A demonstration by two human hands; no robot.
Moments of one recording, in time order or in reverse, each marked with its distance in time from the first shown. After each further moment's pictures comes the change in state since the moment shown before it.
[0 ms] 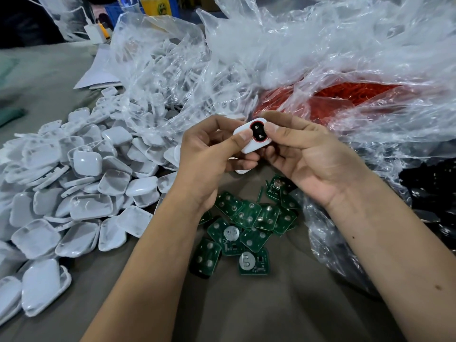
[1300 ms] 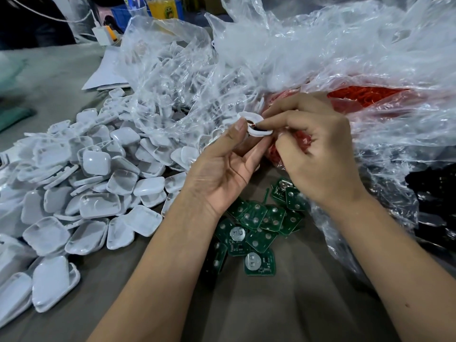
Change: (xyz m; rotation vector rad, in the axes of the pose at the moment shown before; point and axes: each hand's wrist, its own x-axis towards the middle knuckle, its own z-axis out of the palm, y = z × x) left_hand 0.001 0.005 0.011 -0.770 -0.090 -0.344; right_hand -0.003 0.005 0.004 -1.193 0.087 -0.992
